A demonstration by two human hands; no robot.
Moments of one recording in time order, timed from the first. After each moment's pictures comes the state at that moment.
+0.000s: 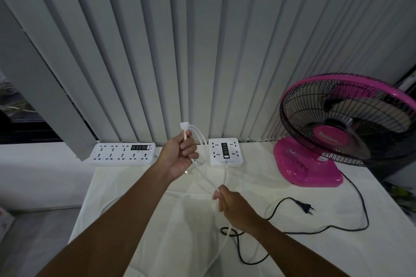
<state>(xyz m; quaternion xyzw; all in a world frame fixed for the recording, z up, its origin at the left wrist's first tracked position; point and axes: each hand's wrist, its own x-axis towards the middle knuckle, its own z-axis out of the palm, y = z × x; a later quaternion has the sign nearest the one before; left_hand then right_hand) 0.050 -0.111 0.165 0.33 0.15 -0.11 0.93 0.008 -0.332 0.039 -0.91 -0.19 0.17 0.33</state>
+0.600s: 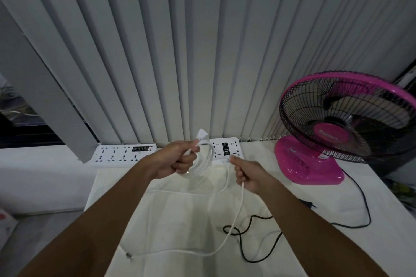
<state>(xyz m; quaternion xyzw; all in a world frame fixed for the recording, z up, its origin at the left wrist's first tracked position) 0.039 -0.085 0.182 0.59 0.05 -0.29 0.75 0.081 -0.330 0.109 -0.61 0.22 0.27 0.71</state>
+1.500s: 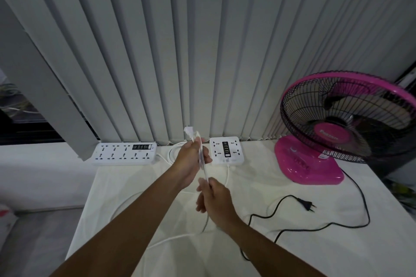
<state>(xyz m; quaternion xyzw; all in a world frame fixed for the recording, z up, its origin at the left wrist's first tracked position) 0.038 -0.147 0.162 0.52 0.21 -0.05 0.83 -0.022 -0.261 0.082 -0.79 -0.02 0.14 0.59</state>
